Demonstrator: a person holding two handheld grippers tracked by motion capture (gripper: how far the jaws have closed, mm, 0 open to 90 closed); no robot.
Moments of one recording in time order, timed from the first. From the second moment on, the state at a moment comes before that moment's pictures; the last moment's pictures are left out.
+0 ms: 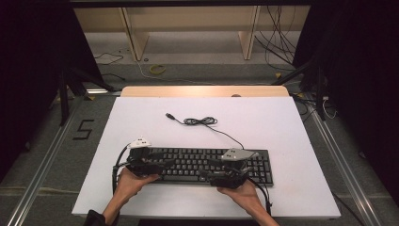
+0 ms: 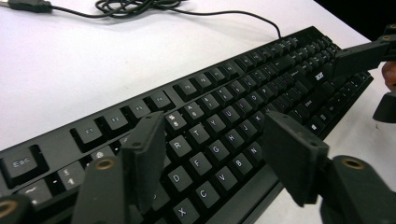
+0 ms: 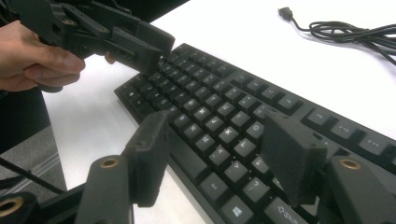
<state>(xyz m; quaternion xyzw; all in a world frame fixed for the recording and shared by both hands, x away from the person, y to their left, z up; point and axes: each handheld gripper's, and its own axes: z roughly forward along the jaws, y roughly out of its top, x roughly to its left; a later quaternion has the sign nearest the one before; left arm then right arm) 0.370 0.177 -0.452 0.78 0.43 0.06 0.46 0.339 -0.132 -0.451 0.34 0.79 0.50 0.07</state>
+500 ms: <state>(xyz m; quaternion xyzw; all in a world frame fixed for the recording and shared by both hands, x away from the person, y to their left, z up) 0.385 0.152 -0.454 0.81 0.41 0.06 0.42 0.330 -0.152 -0.448 0.35 0.78 0.50 0.08</state>
